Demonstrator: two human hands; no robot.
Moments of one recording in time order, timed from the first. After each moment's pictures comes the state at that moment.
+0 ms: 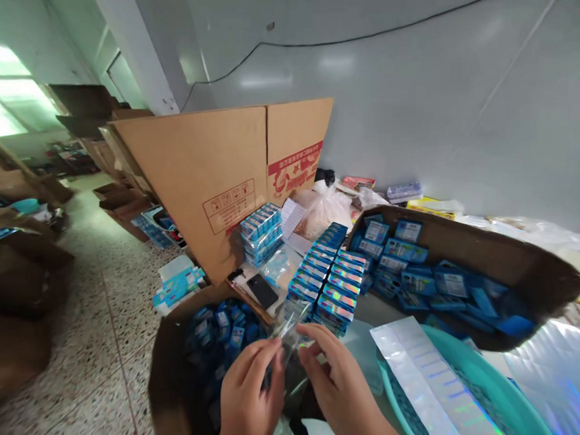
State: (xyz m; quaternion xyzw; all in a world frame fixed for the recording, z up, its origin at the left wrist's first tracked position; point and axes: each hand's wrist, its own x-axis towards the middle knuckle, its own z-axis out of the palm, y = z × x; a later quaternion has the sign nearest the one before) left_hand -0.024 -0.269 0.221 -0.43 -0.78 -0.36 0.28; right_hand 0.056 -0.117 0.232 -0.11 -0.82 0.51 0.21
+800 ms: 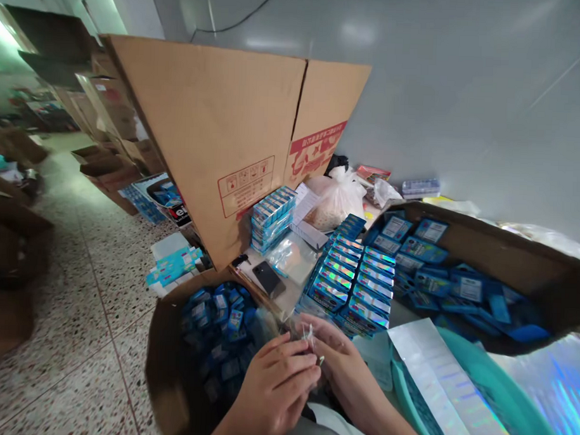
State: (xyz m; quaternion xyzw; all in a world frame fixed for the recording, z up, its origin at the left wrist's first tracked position) left_hand -0.087 -0.304 0.191 -0.63 -0.67 -0.37 0.12; right_hand -0.006 -0.151 0.198 -0.27 -0.45 0.85 0.04
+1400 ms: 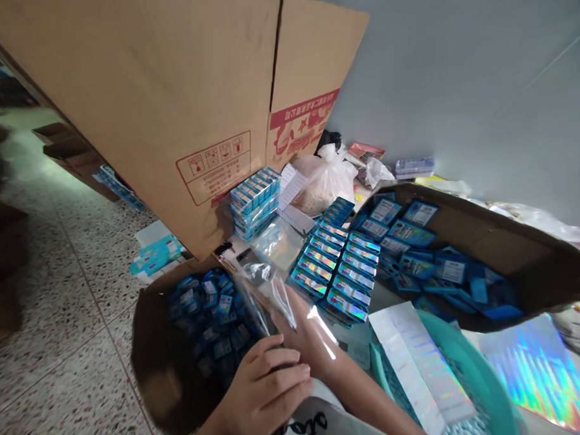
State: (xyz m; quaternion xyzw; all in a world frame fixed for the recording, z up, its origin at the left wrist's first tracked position) left_hand -0.076 -0.266 0.186 -0.65 -0.64 -0.37 0.15; right_hand -0.041 -0.107 0.191 -0.08 -0.56 0.82 0.00
